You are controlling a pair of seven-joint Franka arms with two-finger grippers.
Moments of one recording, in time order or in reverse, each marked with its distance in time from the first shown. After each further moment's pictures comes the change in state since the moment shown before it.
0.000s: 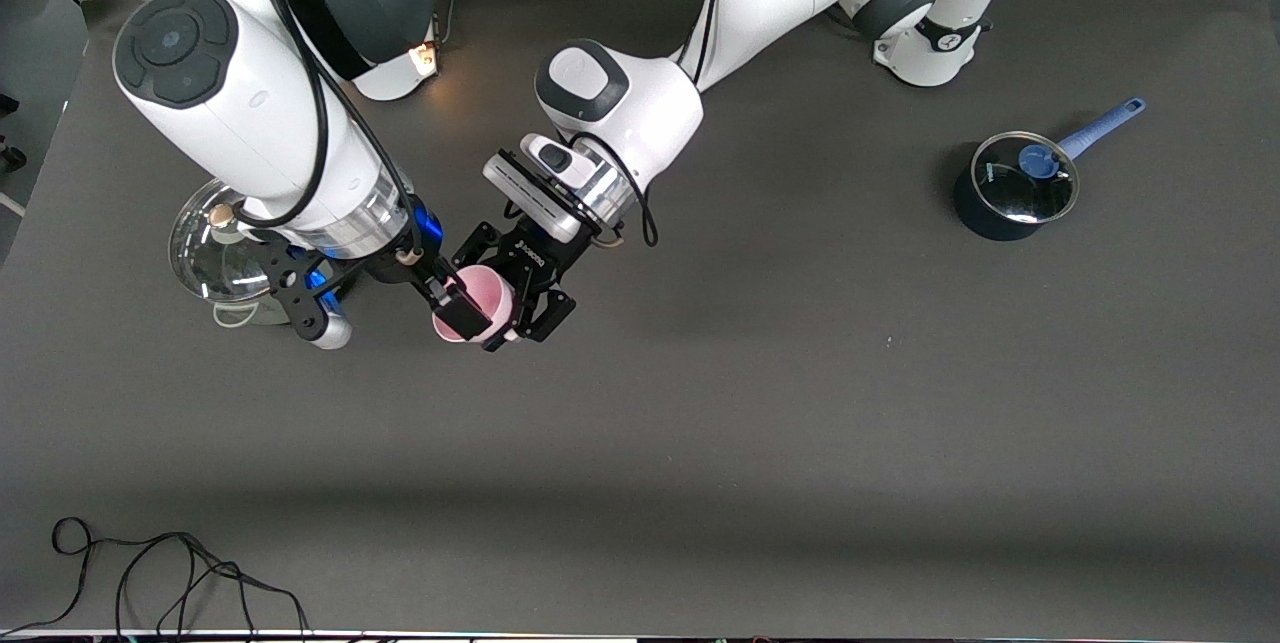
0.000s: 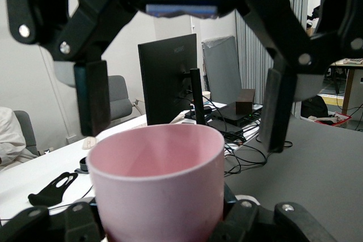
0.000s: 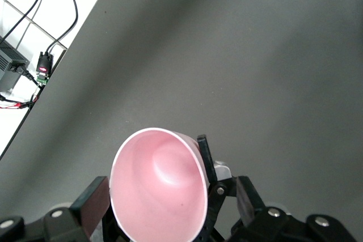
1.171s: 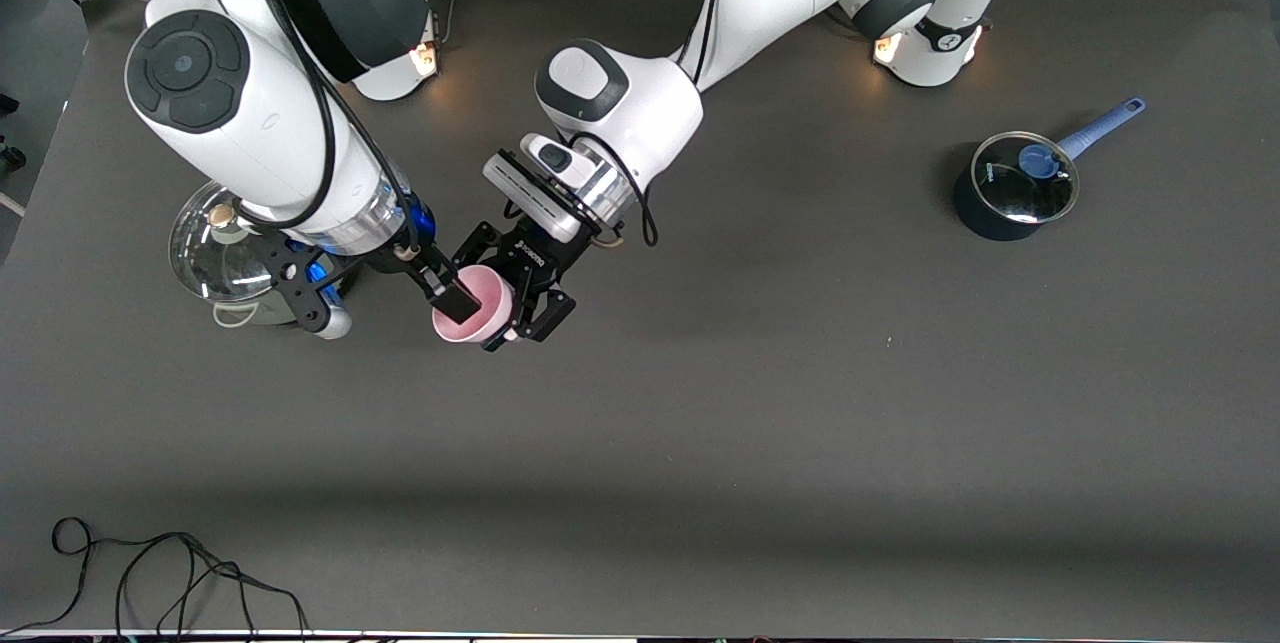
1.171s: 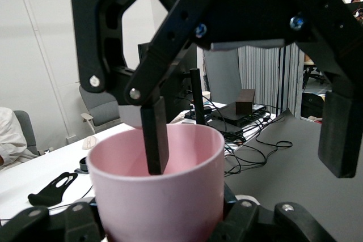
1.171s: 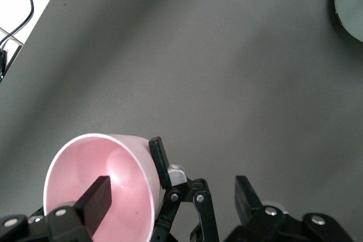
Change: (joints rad) left arm 0.000 0.000 0.000 0.000 0.000 0.000 -0.001; right arm -0.001 -0.028 -0.005 -0.064 0.000 -0.072 0.000
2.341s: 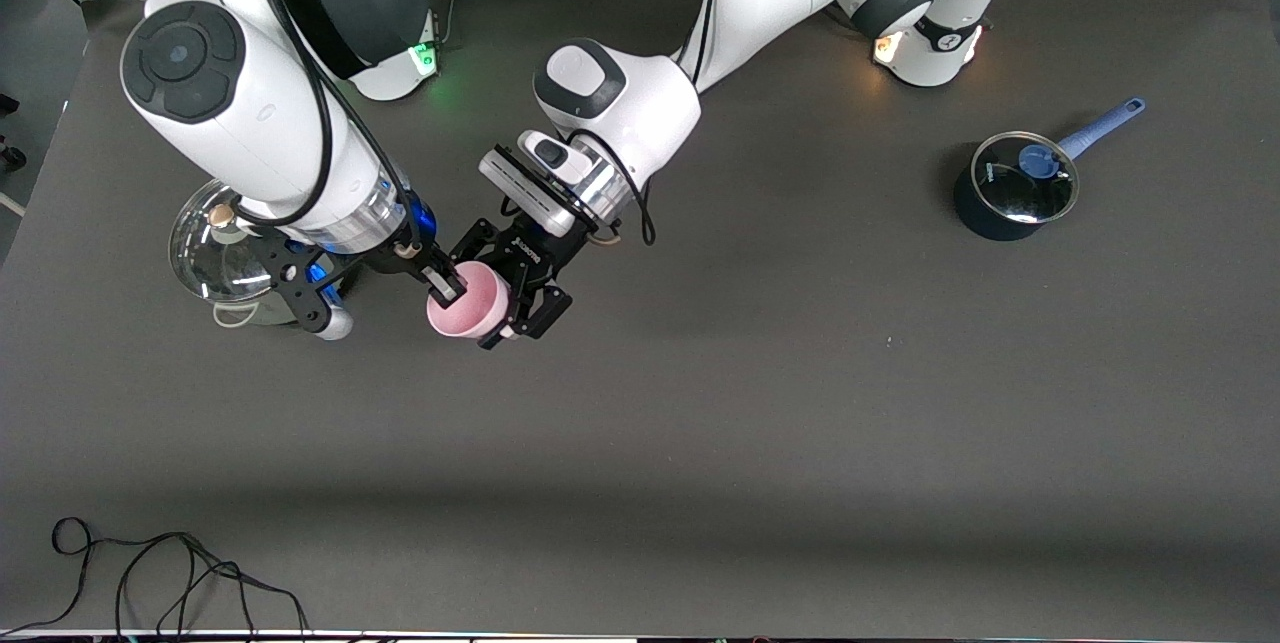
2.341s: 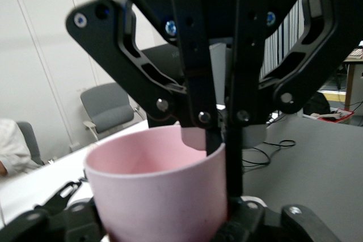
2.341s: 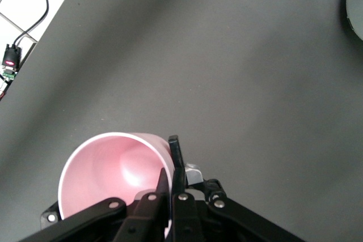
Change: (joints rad) left arm -0.010 0.000 0.028 -0.001 0.056 -0.003 -0.011; right arm 0.001 -0.004 0.002 0.006 -0.001 0.026 -0.024
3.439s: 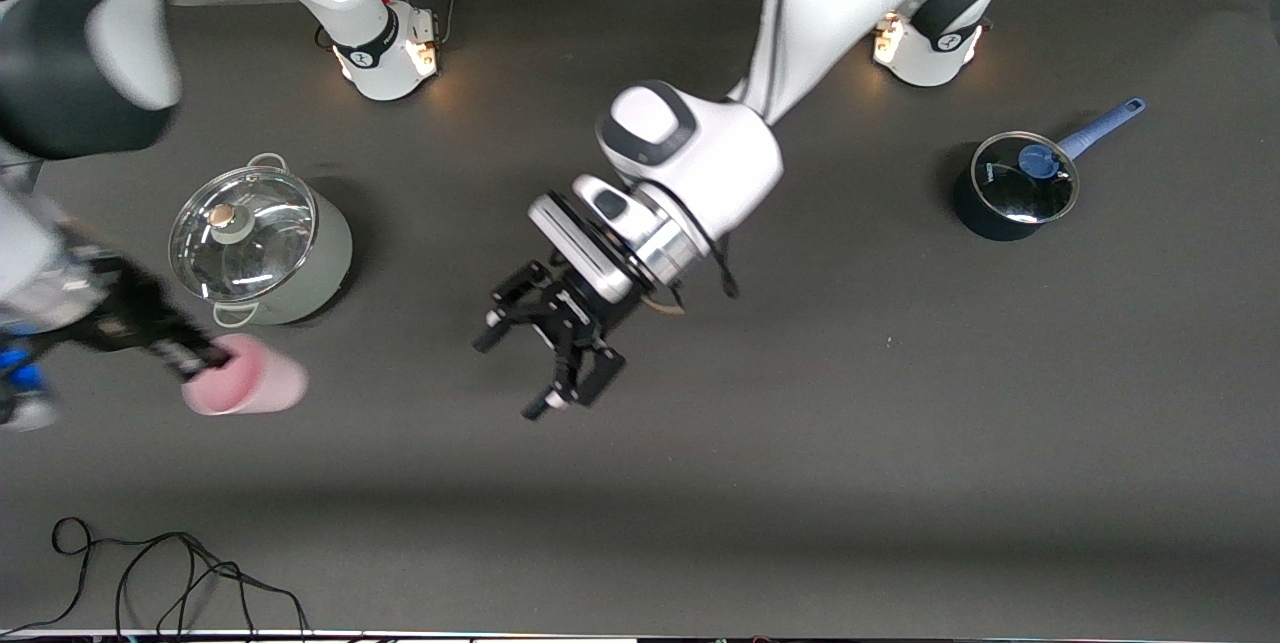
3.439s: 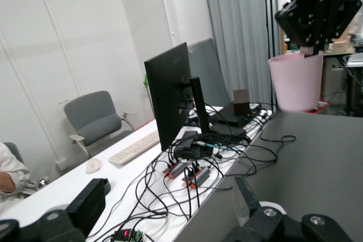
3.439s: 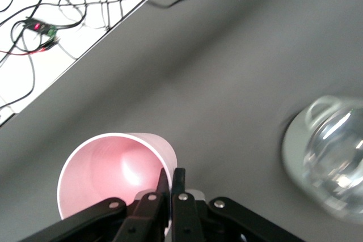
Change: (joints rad) left arm 0.219 -0.157 0.044 -0.171 0.064 -0.355 -0.036; right arm -0.359 -0.007 -0.037 0.029 -0.069 -0.003 -0.625
